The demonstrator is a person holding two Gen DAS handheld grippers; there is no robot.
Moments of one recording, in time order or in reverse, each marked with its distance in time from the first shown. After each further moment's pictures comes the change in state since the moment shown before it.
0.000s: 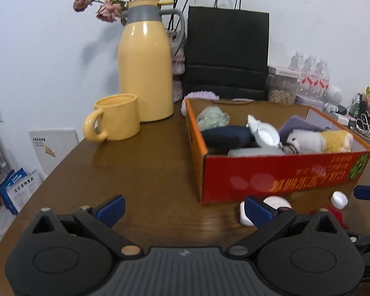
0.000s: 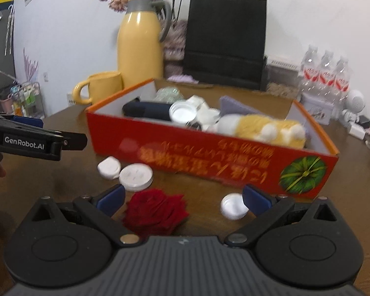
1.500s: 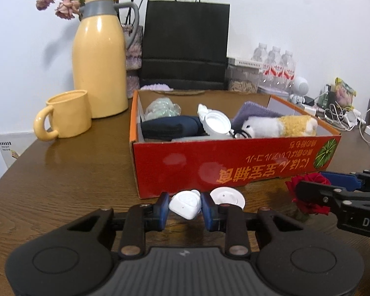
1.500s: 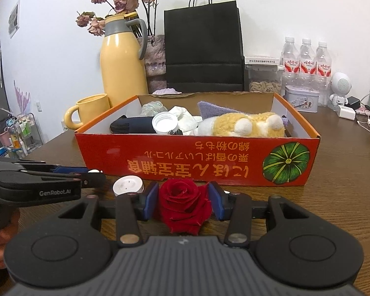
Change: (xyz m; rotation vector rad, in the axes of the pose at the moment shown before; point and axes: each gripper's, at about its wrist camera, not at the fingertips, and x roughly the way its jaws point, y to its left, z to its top) left arm 0.013 -0.043 -0.010 0.042 -0.016 -0.160; right arm -0.018 -0.027 -0.008 0.148 -0.099 -0.005
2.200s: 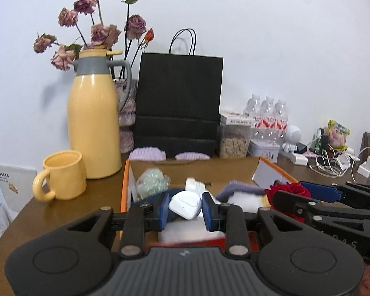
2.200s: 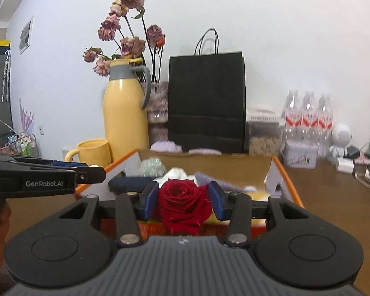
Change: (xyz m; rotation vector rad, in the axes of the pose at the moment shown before) left arm -0.021 -0.018 0.079 -0.014 -0.180 -0.016; right arm -0.004 -0.003 0.065 -0.077 -0.191 -0.005
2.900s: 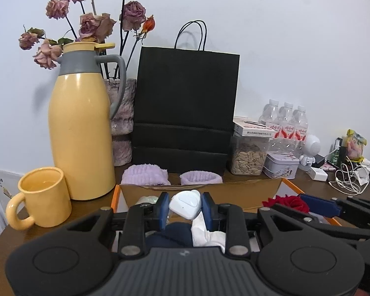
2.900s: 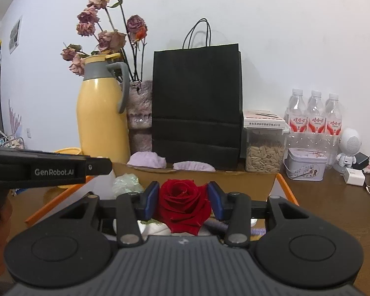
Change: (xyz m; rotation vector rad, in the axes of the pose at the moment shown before) left arm 0.094 0.005 0.034 -0.023 0.003 0.027; right arm 0.086 -0.030 0.014 0.016 0.007 -0.023
